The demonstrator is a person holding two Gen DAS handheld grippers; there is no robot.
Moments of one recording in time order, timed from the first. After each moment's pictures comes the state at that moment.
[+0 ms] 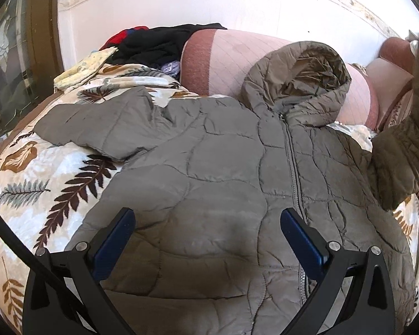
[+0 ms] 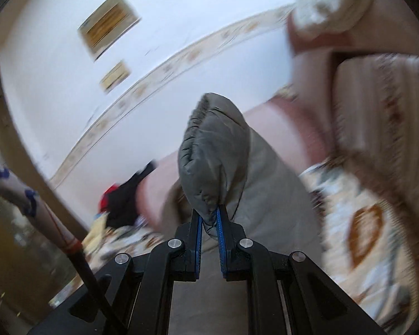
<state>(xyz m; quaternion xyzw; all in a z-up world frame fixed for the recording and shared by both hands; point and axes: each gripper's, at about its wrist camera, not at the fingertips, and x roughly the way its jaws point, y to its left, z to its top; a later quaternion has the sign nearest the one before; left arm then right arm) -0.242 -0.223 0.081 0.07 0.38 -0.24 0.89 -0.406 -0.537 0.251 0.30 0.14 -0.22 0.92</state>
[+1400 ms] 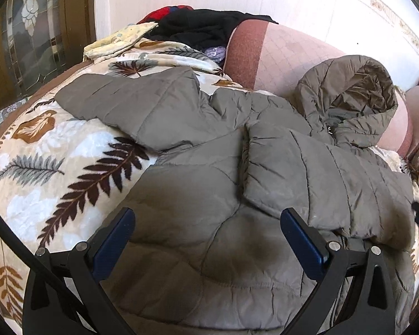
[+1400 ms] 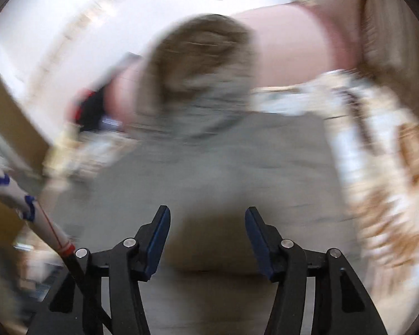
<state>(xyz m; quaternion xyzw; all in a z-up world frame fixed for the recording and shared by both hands) -0.187 -0.207 0.063 0.03 0.42 -0.16 0.89 -0.317 -0.512 0.057 0.26 0.36 -0.25 0.86</state>
